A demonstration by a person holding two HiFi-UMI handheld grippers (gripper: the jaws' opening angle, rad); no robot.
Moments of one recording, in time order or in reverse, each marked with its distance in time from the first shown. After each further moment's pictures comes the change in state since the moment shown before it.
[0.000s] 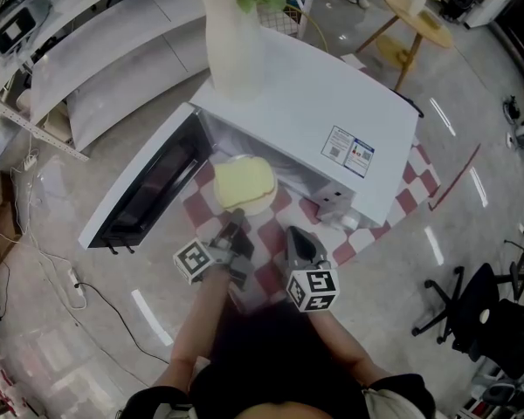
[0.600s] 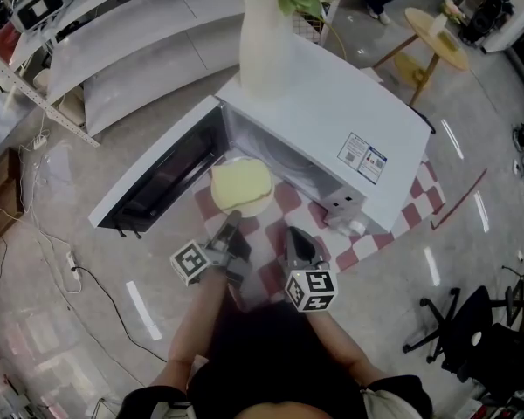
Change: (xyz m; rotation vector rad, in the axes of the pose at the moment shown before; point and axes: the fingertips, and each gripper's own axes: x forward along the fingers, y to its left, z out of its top) left arm -0.031 -0.010 0.018 -0.002 -0.099 -0.027; right arm 0.006 0.022 0.002 -0.036 0.008 0.073
